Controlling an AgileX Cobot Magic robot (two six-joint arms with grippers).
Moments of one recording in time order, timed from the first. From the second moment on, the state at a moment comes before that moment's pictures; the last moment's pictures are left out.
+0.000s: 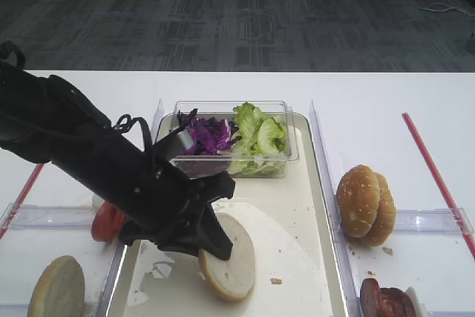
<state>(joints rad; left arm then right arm) -0.45 1.81 -0.89 -1.11 0.85 0.52 -0.03 -0.02 -0.47 0.04 1.12 0.01</state>
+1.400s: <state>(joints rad) -0.42 1.81 -0.89 -1.08 0.85 0.48 -0.03 -0.02 -0.47 0.04 1.12 0.01</state>
